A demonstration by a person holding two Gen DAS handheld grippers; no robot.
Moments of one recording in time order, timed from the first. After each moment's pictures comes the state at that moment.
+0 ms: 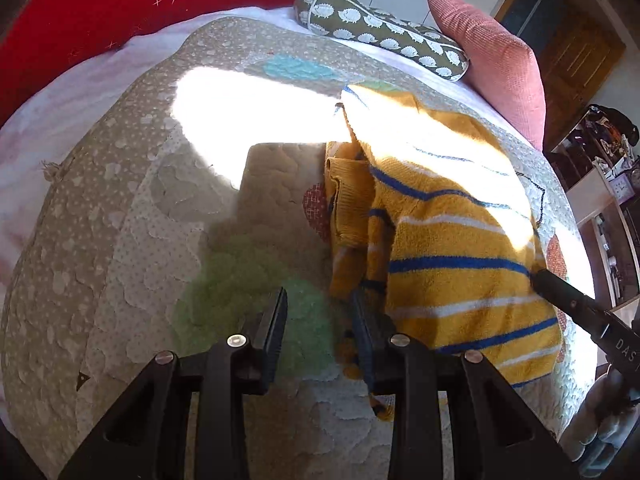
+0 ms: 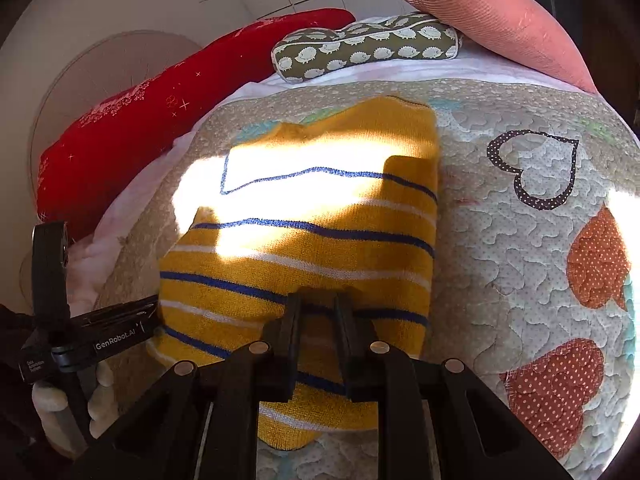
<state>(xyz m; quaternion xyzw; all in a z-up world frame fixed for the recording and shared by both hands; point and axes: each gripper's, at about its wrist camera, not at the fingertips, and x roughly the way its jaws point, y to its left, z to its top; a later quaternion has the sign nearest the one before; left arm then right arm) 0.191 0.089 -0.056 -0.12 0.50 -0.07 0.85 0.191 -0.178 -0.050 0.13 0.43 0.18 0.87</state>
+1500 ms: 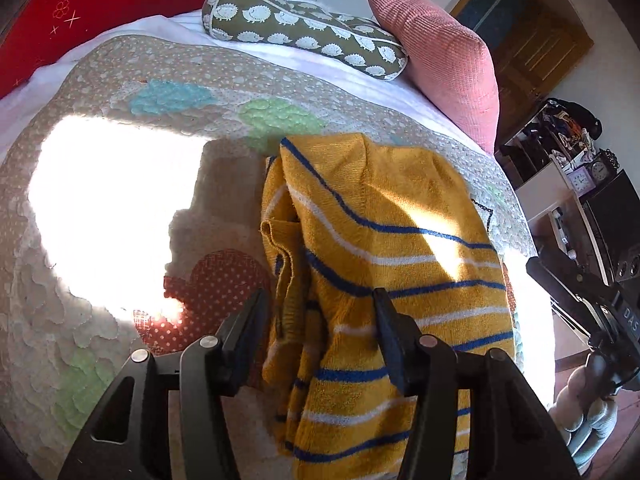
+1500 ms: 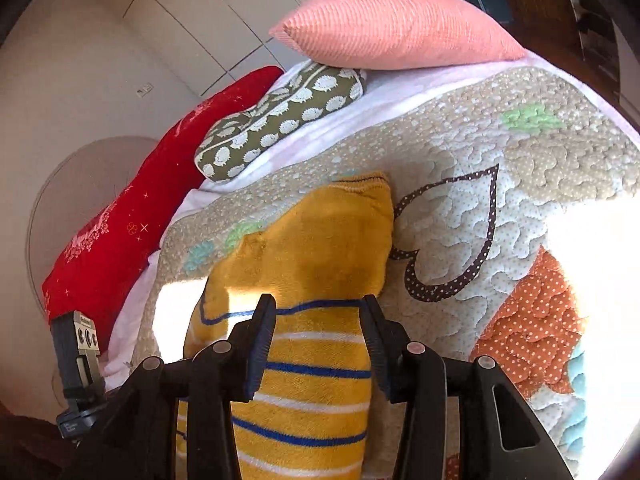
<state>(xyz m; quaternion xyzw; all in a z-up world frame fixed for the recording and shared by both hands) 0.264 0.005 -0.038 -0.15 0.50 -0.15 0.84 0.224 -0.295 -0.018 0.26 0.36 0.14 0.89</state>
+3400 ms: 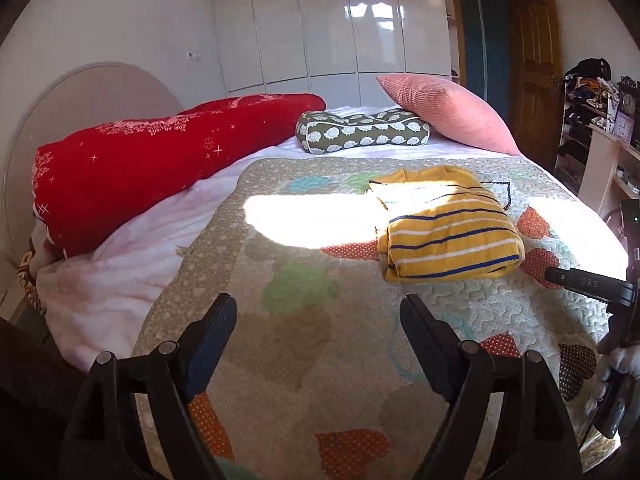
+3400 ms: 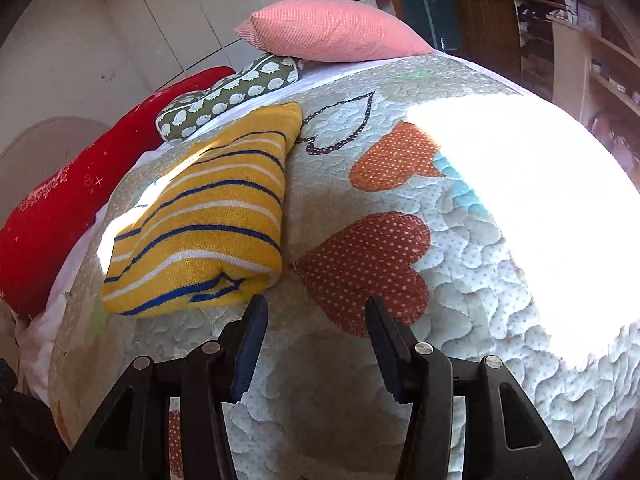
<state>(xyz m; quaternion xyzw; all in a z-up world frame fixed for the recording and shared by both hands) 0.003 0.032 0.035 0.06 0.30 0.02 0.95 0.070 -0.293 -0.071 0.22 0.38 -0.02 0.90</state>
